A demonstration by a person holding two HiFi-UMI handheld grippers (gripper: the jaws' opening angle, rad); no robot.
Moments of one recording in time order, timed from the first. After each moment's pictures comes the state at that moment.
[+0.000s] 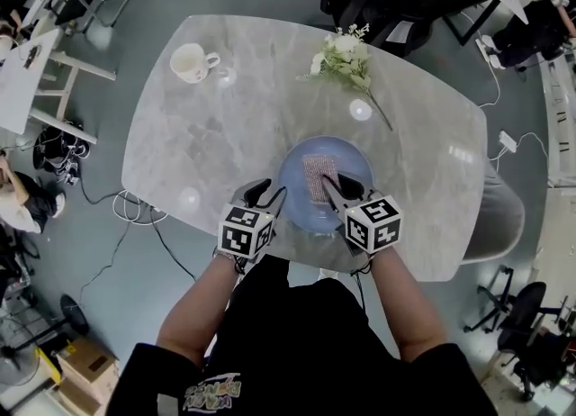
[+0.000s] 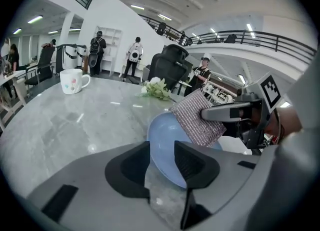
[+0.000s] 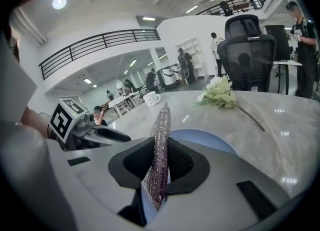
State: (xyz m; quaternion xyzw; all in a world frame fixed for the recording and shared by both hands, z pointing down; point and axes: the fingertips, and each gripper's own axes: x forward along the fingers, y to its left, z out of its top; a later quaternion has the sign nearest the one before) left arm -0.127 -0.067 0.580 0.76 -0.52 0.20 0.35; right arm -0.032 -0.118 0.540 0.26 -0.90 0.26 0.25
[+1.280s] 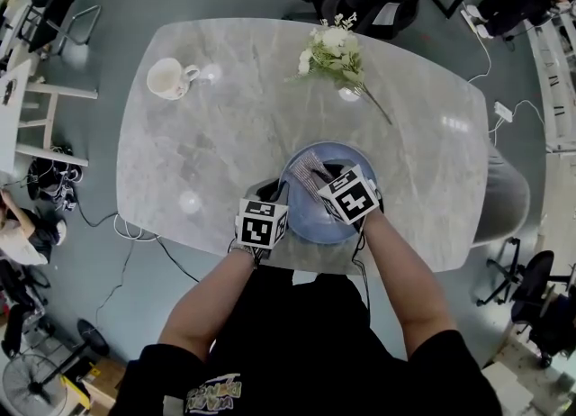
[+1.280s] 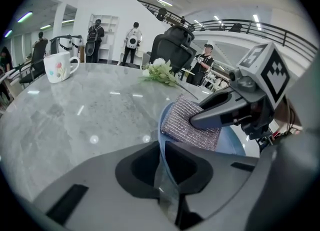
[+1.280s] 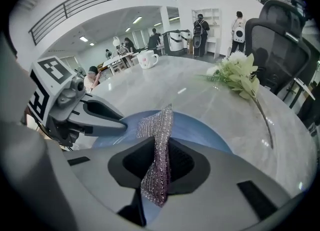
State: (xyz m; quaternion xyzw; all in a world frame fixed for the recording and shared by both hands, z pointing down) left arm -0.125 -0.113 0.644 0.74 -0.49 0.25 0.38; right arm -0.060 -0.158 0.628 0.22 -0.83 0.21 0.46
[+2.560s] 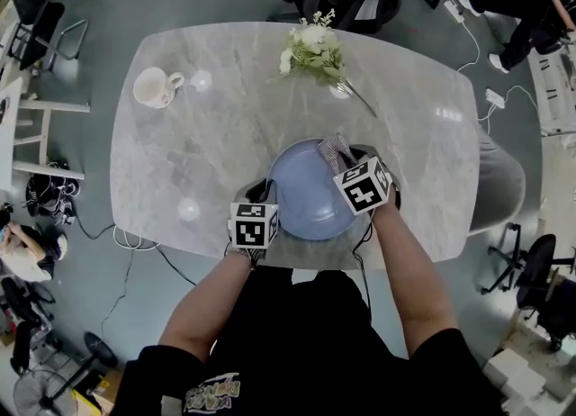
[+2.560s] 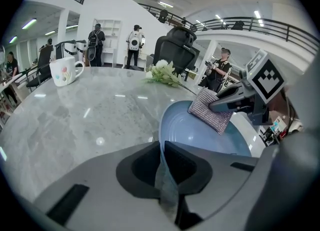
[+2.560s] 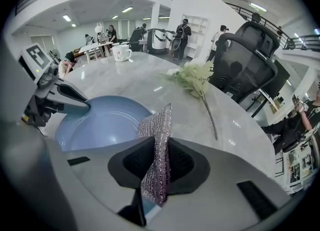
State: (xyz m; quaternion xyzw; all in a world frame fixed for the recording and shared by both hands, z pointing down) left arm -0.127 -0.115 0.645 0.73 -0.52 0.26 0.37; right arm 0.032 -0.206 0.613 0.34 -0.78 0.13 0.51
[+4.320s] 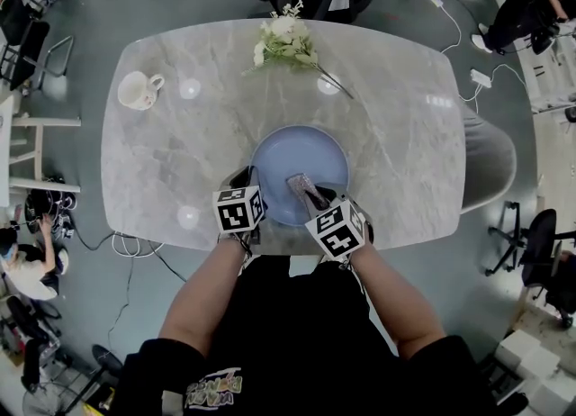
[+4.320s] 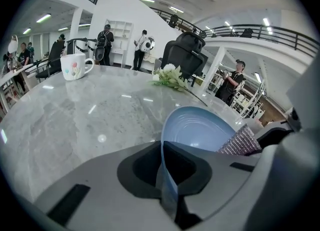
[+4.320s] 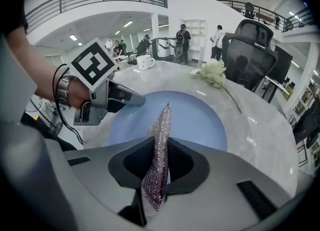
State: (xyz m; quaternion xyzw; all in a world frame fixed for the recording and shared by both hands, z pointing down) left arm -0.124 -0.114 0.642 0.70 -0.55 0.22 0.39; right arm 0.009 -0.065 0.598 0.31 -0.82 0.18 0.44
